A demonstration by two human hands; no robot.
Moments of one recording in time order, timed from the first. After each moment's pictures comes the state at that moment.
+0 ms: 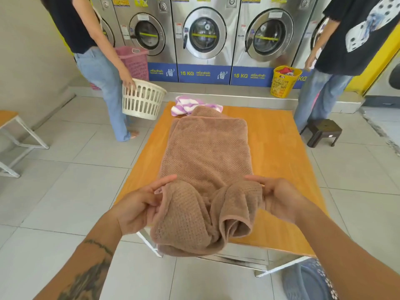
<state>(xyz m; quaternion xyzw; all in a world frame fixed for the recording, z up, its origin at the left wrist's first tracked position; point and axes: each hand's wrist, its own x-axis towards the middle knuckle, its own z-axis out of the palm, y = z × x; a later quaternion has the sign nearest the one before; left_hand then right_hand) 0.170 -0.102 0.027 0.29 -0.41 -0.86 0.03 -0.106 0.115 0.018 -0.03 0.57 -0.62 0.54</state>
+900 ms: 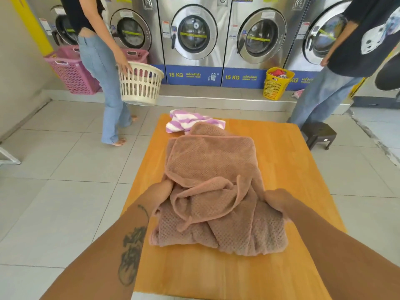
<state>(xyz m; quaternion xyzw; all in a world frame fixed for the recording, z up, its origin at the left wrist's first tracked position) 0.022 -0.259 -0.038 0.58 -0.58 -0.57 -0.08 -0.195 -0.007 -0.029 -0.03 0.88 -0.25 0.41</state>
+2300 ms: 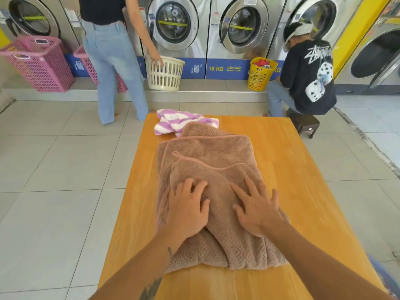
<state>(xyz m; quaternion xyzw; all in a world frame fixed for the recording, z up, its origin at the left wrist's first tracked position) -0.006 -0.216 -0.069 0.22 -0.95 -0.20 0.08 -0.142 -0.043 -0.054 -0.36 0.92 0.06 0.15</state>
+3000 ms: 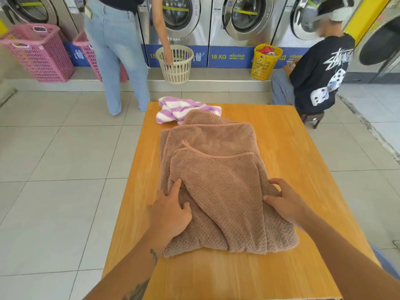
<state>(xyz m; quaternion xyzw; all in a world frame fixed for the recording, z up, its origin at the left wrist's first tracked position) 0.037 -0.224 -0.083 0.41 -0.88 -0.21 -0.09 -0.160 0.009 -0.030 -0.10 0.90 -0.27 0.33</state>
